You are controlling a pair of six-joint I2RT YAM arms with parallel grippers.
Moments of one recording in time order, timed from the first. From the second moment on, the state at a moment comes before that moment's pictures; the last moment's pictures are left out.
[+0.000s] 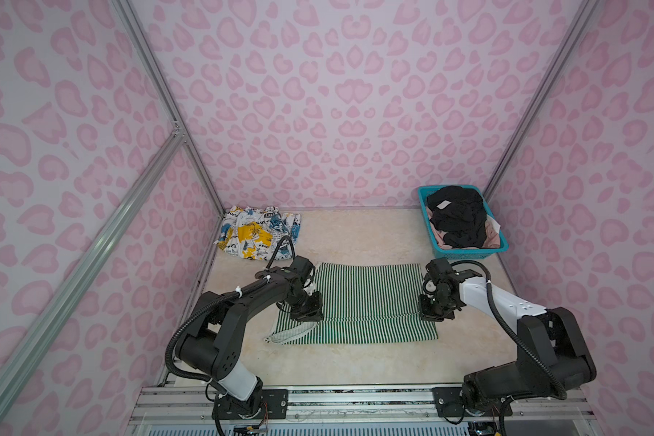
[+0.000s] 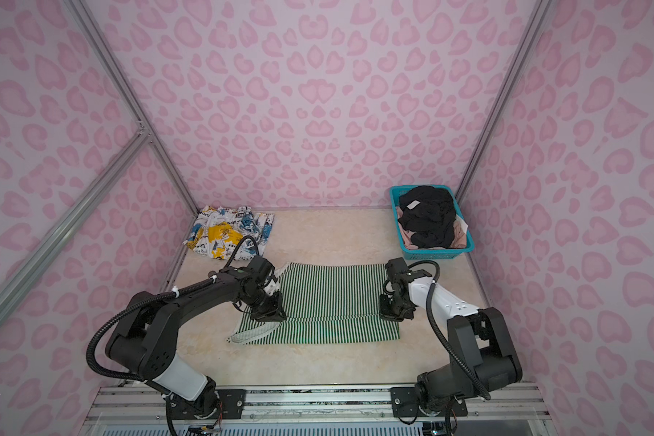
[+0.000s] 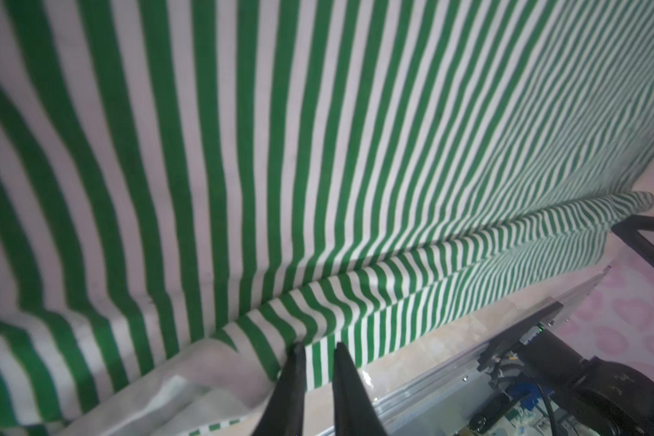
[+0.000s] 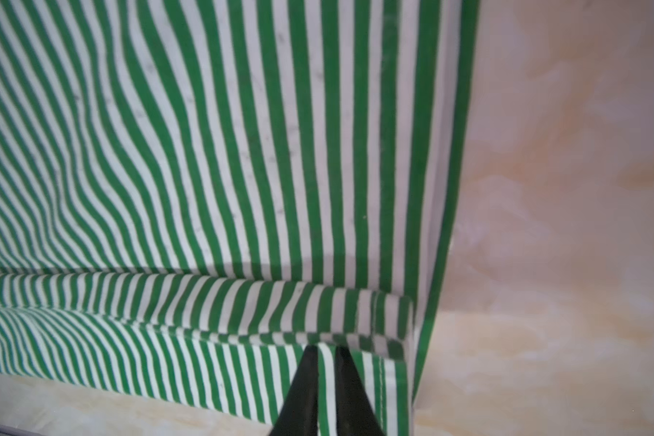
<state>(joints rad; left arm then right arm) -0.45 1.63 0.94 -0.75 0.43 -0.55 0.30 1.49 0.82 -0.78 -0.17 0.34</state>
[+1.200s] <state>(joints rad) -0.35 1.72 1.00 -0.67 0.02 -0.67 0.26 1.78 1.08 -0.69 -0.17 0.26</state>
